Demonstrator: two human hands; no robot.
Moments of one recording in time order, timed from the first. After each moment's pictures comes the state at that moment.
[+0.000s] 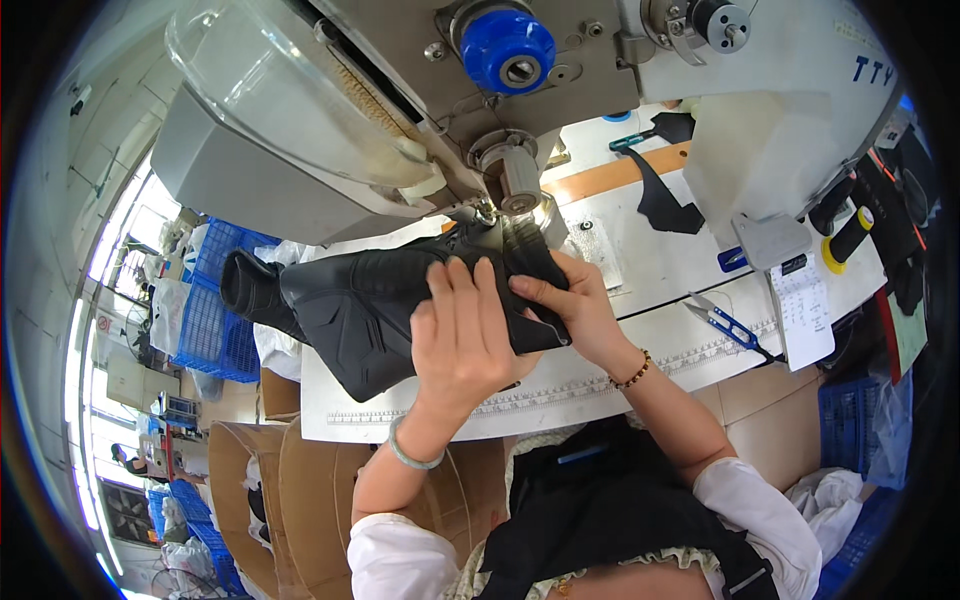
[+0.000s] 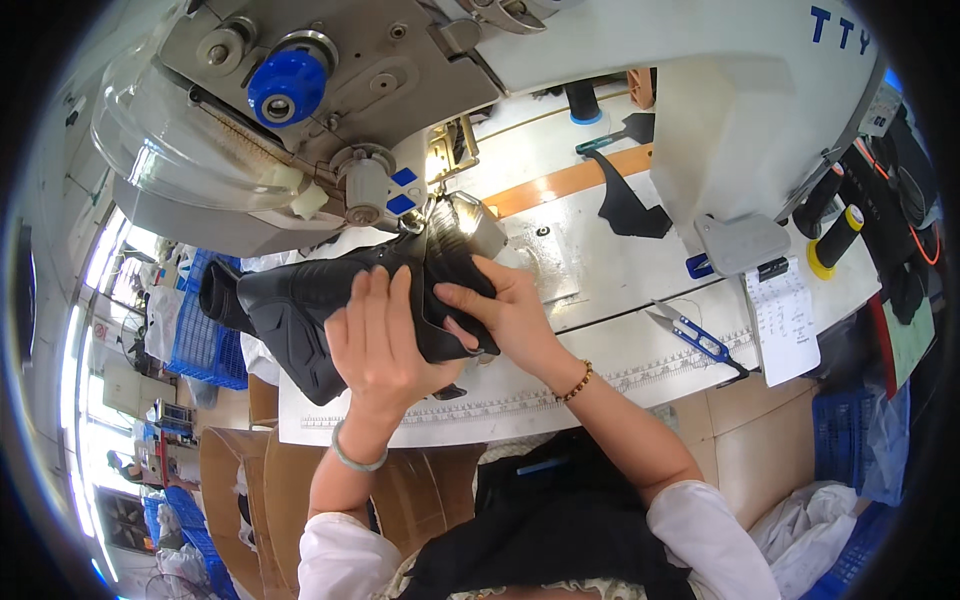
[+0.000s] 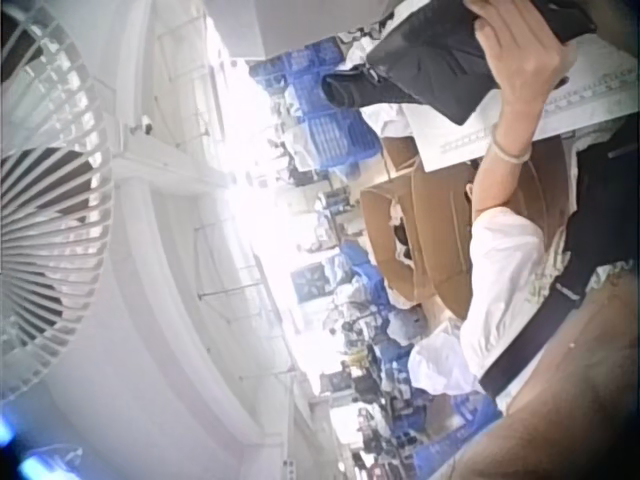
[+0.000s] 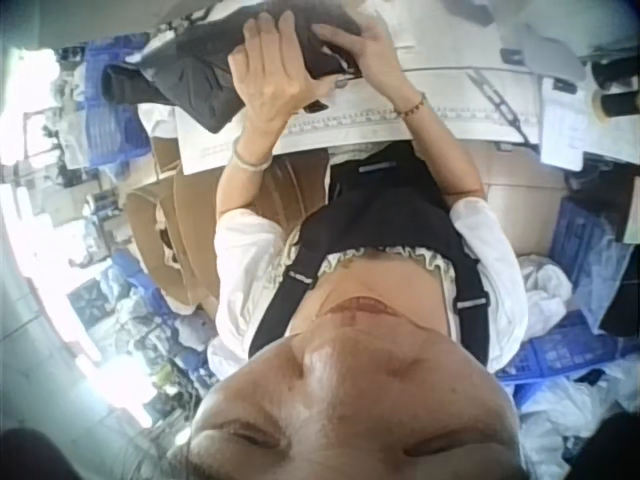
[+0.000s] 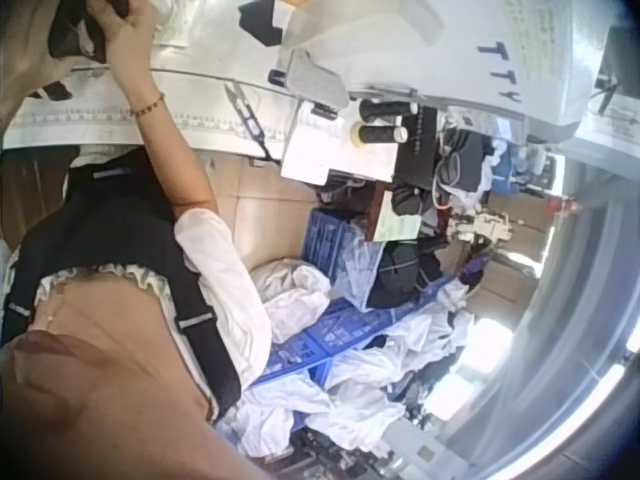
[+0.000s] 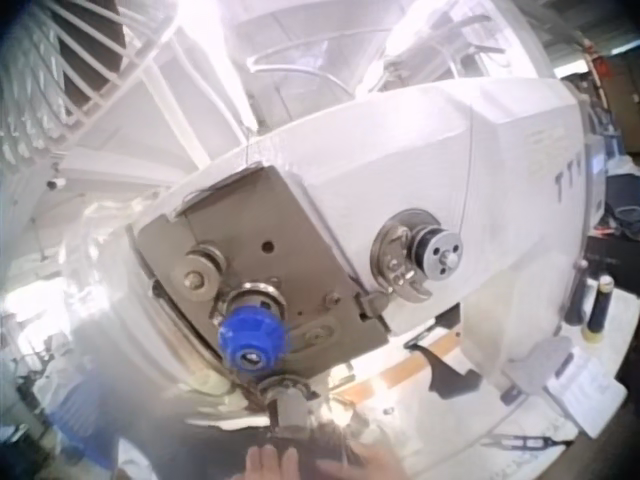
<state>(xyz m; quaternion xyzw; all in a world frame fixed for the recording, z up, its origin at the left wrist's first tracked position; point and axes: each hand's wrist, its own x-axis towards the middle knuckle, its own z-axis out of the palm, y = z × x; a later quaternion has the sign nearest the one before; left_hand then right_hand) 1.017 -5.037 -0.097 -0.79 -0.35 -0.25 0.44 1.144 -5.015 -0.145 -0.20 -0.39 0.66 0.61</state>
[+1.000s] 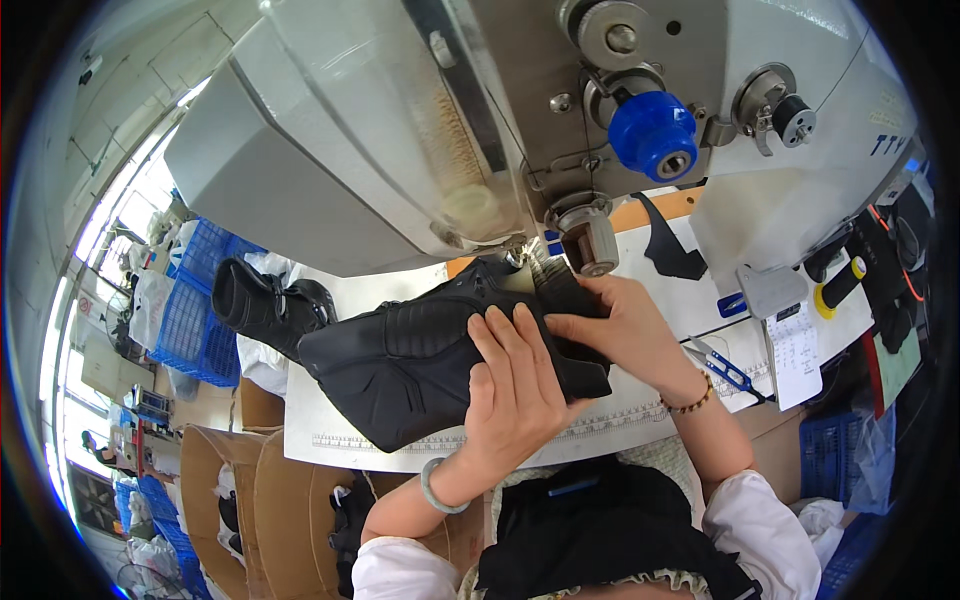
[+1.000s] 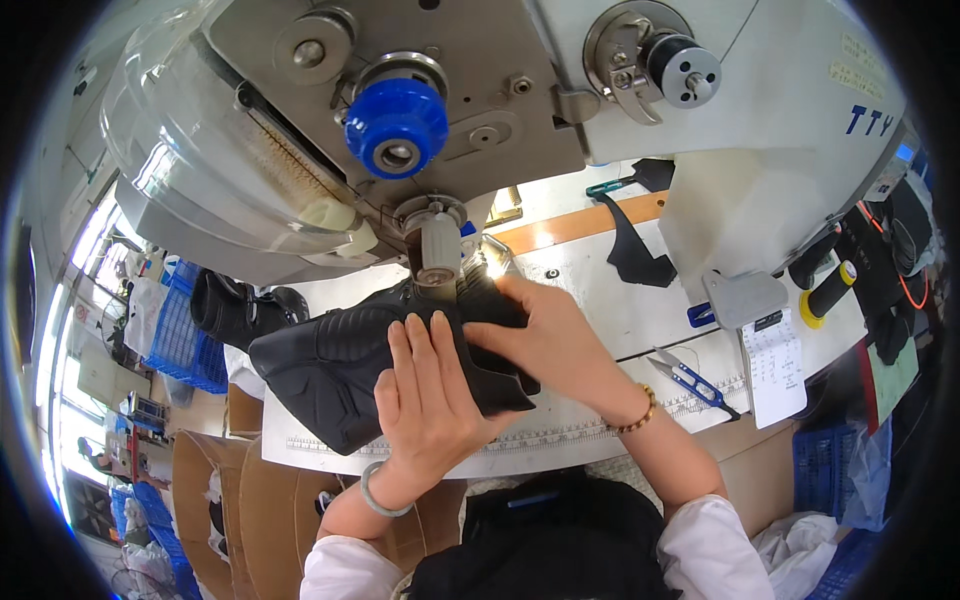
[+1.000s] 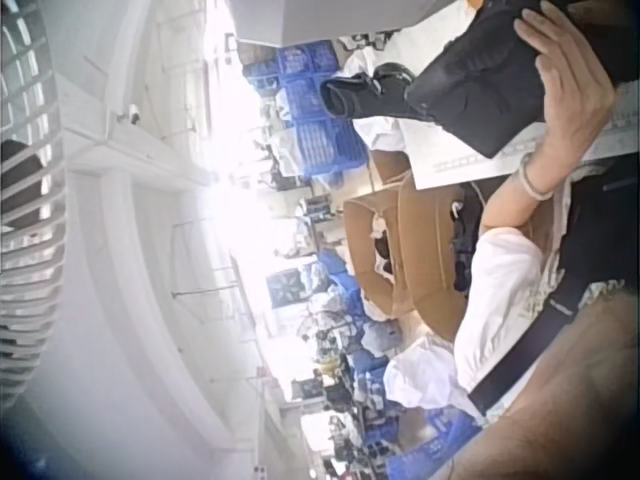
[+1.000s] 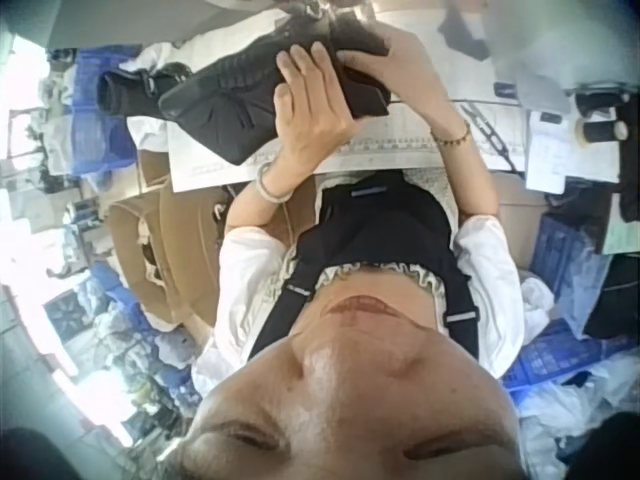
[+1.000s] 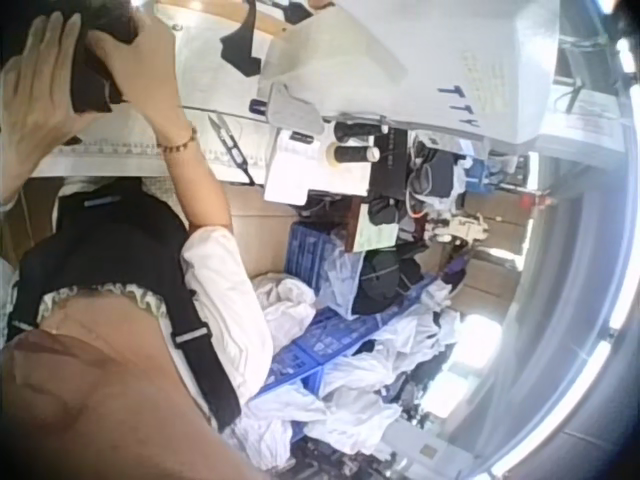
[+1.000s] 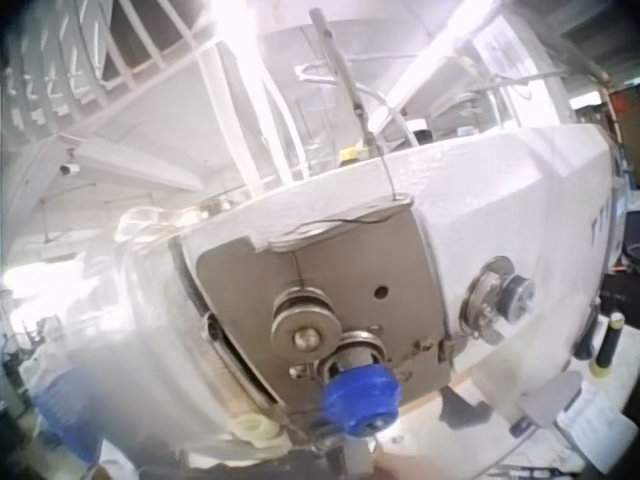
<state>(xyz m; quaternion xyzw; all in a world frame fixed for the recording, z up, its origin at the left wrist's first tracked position) 1.034 -5.057 -0.104 -0.76 -0.45 -0.15 0.45 1.176 -5.011 -0.106 -0.39 -0.64 0.43 0.50</state>
